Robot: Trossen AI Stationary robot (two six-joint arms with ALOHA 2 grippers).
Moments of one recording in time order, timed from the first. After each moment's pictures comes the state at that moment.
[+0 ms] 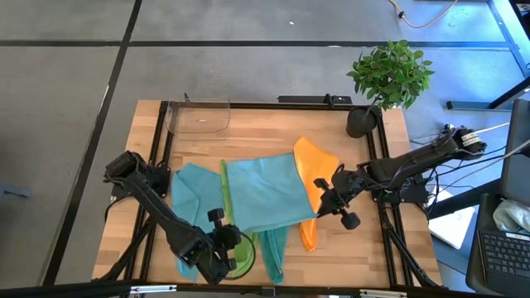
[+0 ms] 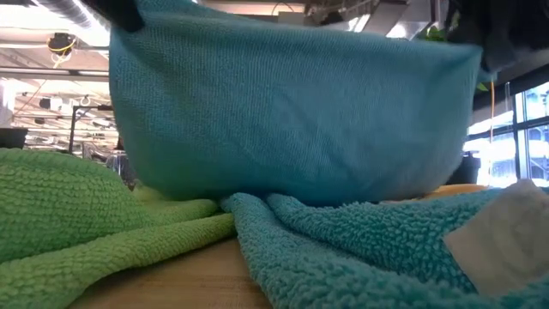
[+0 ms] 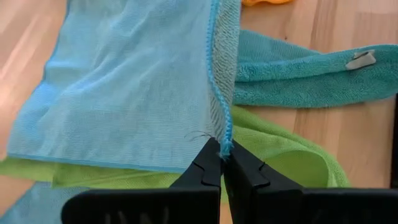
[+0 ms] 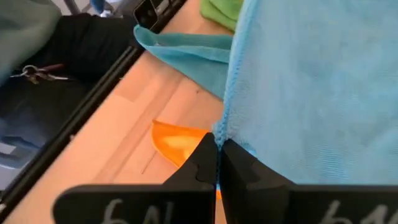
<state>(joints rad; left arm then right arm) -0.76 1.84 1.47 -0.94 -0.66 -0.96 0.29 1.13 0.61 -0.18 -0.29 -0.03</state>
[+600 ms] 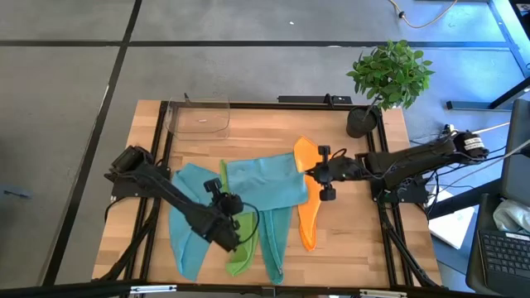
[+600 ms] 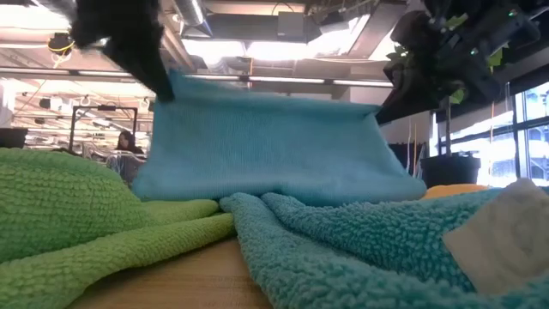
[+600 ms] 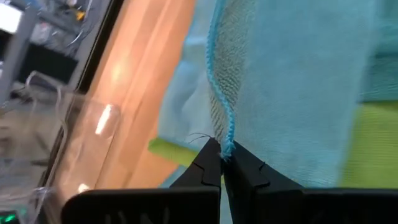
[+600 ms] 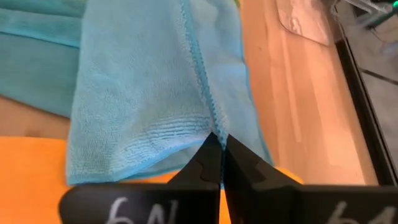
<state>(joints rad) -0.57 1.83 1.35 -1.23 -0.80 -0.98 0.09 1.13 0.57 -0.14 0.27 -0.25</state>
